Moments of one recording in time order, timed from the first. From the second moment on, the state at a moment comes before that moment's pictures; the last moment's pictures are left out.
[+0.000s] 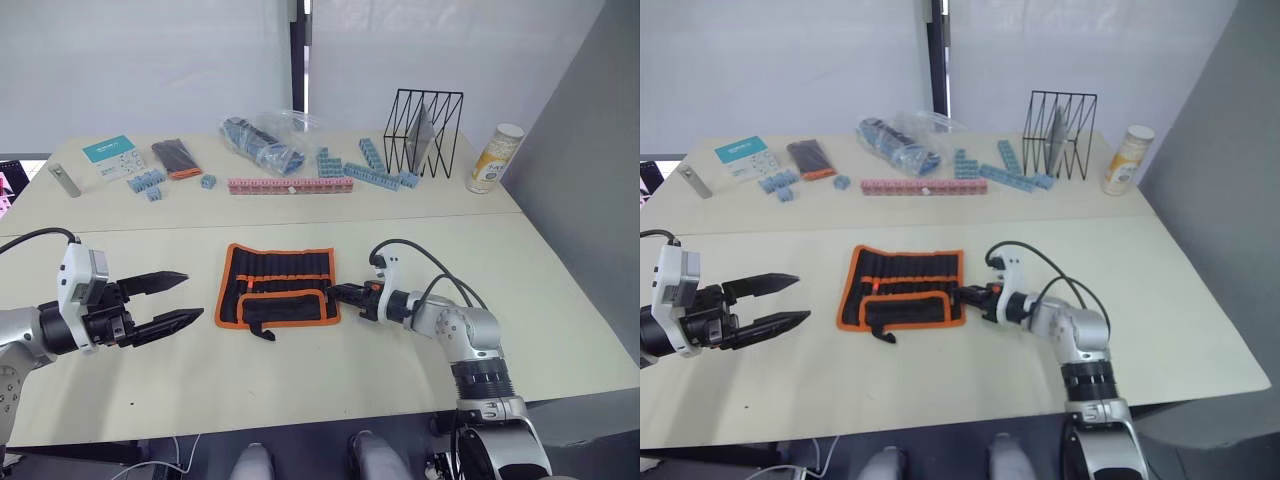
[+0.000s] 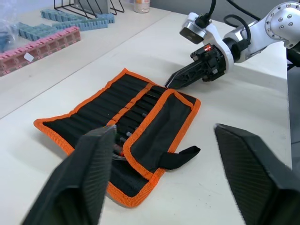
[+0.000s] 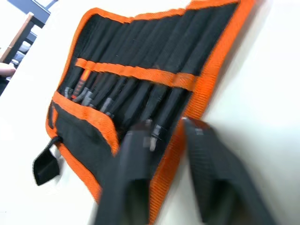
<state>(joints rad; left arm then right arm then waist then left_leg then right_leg) 0.03 0.90 0.49 -0.25 -0.71 0.46 -1.19 -0.56 -0.16 -0.05 0.13 0.50 0.96 0.57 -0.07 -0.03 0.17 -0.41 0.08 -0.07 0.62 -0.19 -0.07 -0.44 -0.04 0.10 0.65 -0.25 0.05</state>
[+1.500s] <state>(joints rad) 0.02 0.86 0.42 -0.10 -0.65 0.30 -1.23 -0.65 -0.09 -0.11 0.24 0.57 1.04 0.46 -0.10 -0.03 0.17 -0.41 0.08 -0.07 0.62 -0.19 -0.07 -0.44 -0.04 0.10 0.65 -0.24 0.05</state>
